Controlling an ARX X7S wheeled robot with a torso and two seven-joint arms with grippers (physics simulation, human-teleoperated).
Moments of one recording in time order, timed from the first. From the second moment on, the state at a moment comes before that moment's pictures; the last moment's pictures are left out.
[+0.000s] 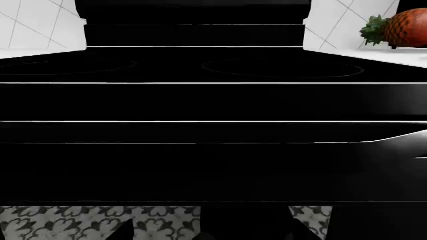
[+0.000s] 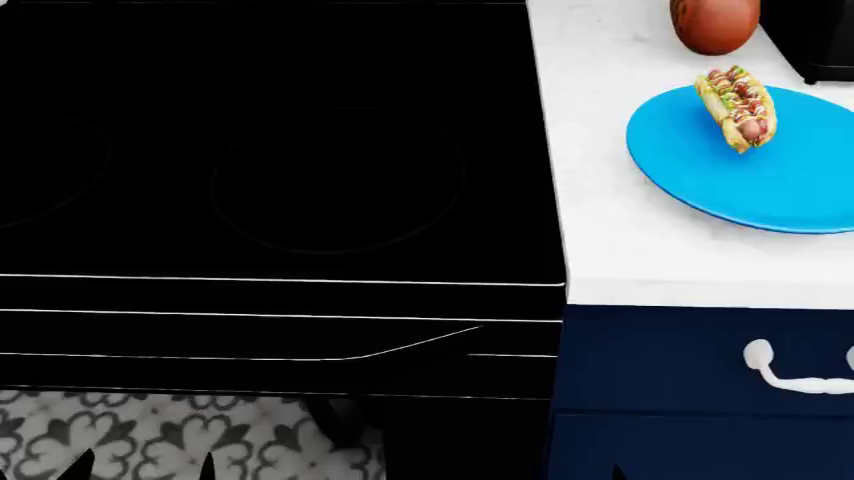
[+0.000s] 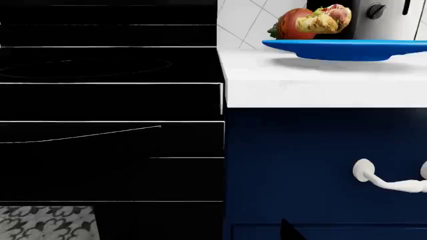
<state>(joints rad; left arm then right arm) 0.00 0.00 0.00 0.00 0.00 0.00 0.00 0.00 0.00 0.00 0.00 0.00 0.00 0.00</state>
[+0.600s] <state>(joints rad) -0.03 -0.06 0.06 -0.01 -0.06 -0.02 -0.07 0.03 0.06 -0.09 0.03 0.03 0.01 0.09</state>
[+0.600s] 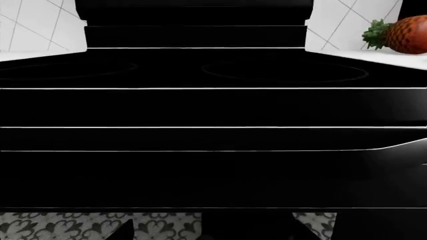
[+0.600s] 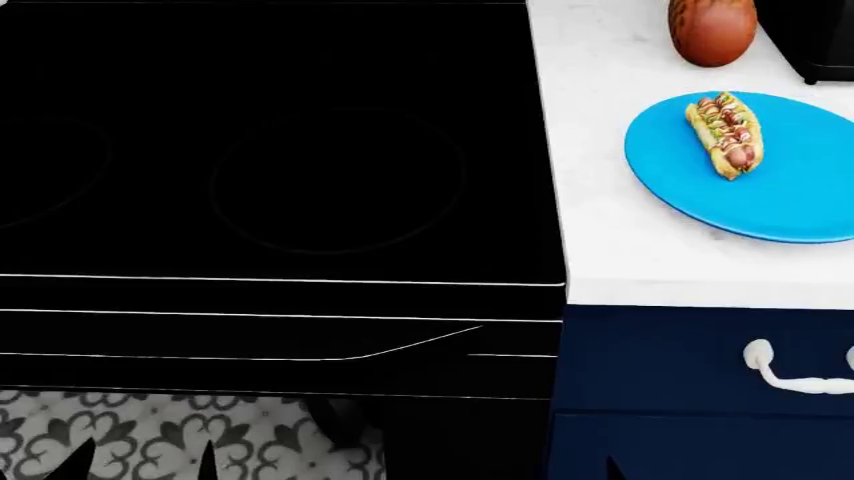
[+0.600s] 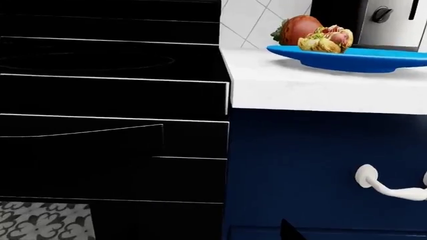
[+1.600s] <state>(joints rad) -0.05 -0.12 0.11 0.05 -0.17 -0.06 -0.12 0.05 0.13 -0.16 0.01 0.05 0.00 0.15</state>
